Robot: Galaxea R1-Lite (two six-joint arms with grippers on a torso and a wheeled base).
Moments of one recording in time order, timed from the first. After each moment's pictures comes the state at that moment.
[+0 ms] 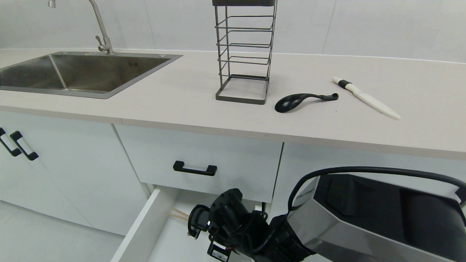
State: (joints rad) left arm 0.00 0.00 0.00 0.00 -0.06 0.00; right arm 1.00 2.46 -1.16 -0.52 -0.10 -0.36
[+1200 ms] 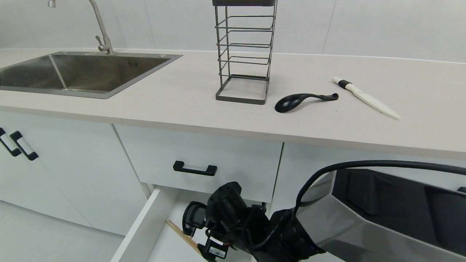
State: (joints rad) left arm 0.00 0.00 0.00 0.00 -0.06 0.00; right arm 1.01 2.39 -1.17 -0.48 -0.10 -0.42
